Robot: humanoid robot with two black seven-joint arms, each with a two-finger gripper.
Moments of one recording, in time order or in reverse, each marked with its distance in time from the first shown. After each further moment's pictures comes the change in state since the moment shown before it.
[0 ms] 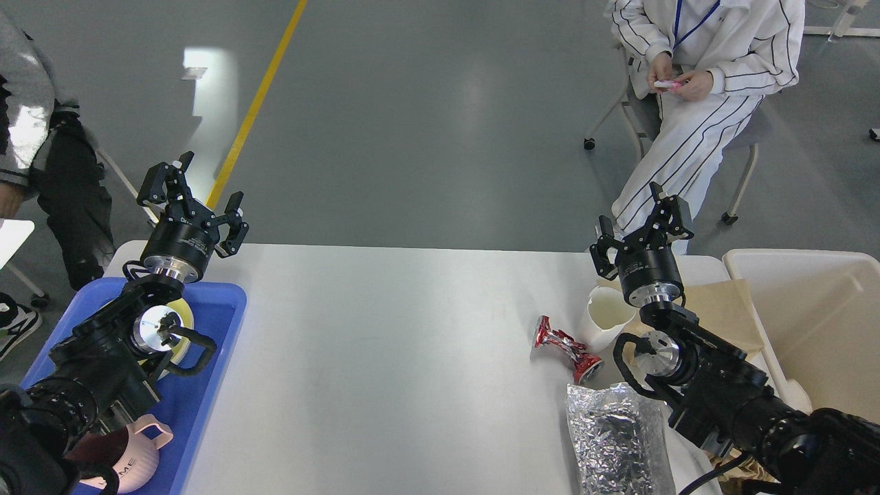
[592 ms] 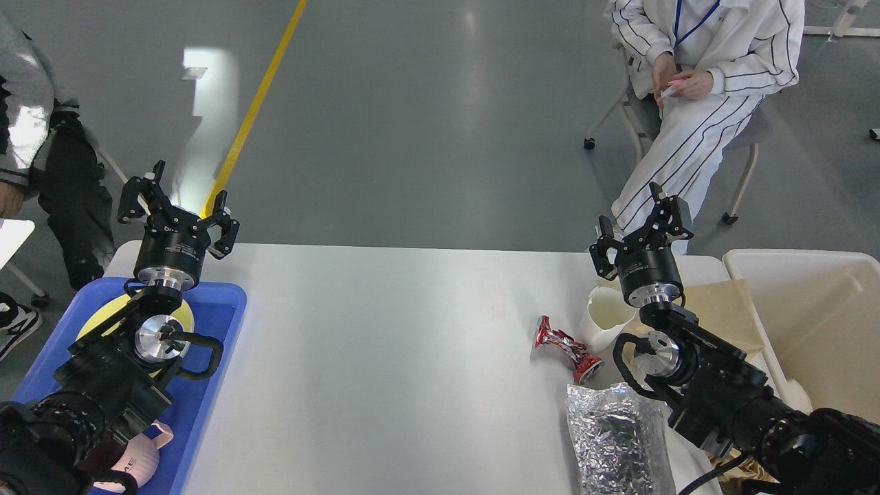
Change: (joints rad) left arm 0.029 -0.019 -0.089 0.000 -0.016 -0.031 -0.004; right arm 0.000 0.002 0.000 -0.002 0.000 0.001 0.000
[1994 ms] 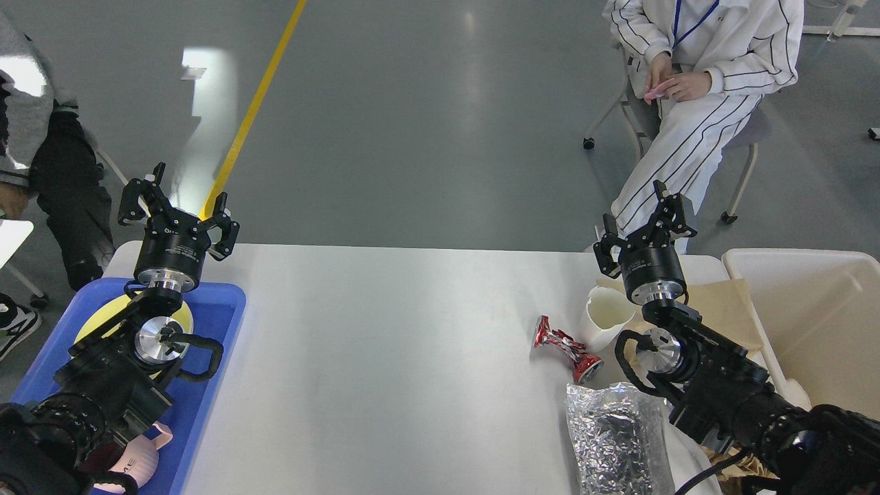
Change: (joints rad) left arm 0.002 0.000 -0.001 0.000 0.000 -0.003 0.000; right arm 0.022 0.007 -0.004 -0.032 0.005 -0.008 -0.005
